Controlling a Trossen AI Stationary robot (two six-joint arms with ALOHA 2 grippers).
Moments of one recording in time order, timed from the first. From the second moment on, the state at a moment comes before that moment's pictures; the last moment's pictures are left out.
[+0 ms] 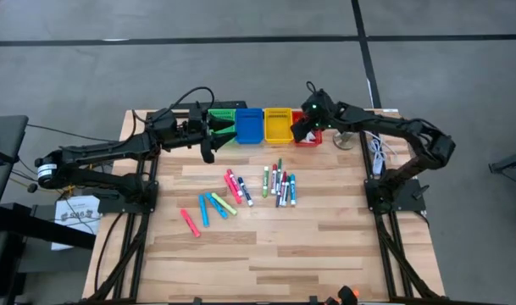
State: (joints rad) left arm 0.31 1.07 0.77 0.37 0.16 -0.22; right arm -0.65 1.49 0.98 -0.33 0.05 0.19
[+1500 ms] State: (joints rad) left arm 0.31 1.07 0.77 0.00 0.15 -0.24; right arm -0.20 1.07 0.98 -0.33 0.05 0.06
